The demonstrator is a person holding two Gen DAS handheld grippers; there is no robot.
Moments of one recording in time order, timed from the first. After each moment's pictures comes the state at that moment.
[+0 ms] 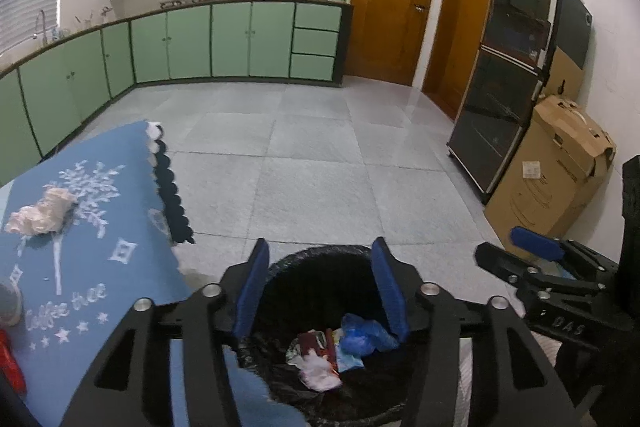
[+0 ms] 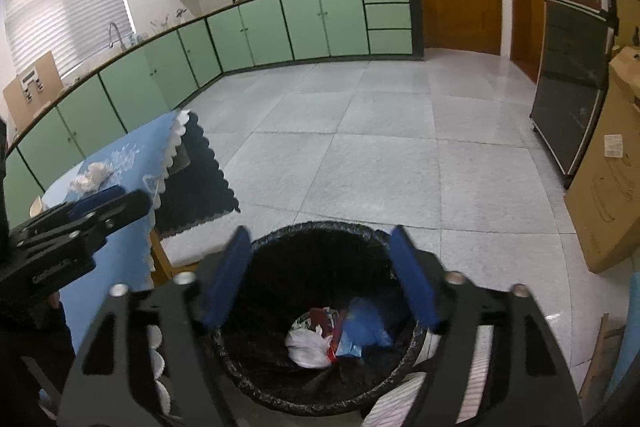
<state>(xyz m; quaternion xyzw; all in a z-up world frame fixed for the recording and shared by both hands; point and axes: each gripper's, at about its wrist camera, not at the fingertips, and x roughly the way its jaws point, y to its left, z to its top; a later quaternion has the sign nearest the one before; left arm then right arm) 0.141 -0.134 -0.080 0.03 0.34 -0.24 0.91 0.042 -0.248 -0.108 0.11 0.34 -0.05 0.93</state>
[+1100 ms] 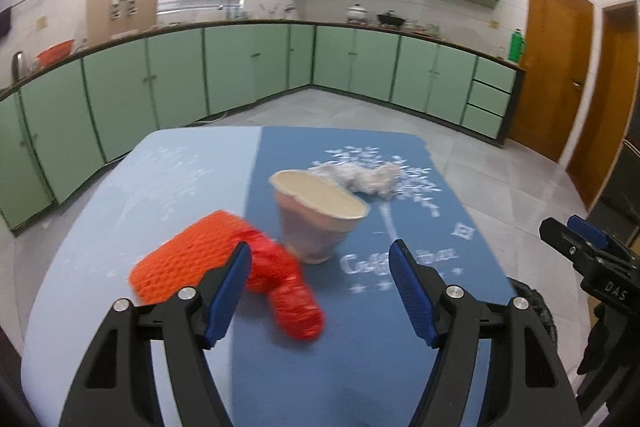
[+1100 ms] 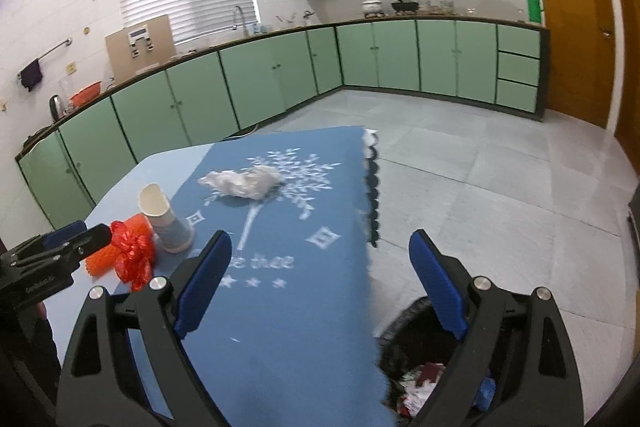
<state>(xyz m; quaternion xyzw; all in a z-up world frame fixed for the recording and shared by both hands) 0.088 0.139 -0.061 -0.05 0.31 0.05 0.95 0.109 -0.037 -0.067 0.04 0.29 0.16 0.94</state>
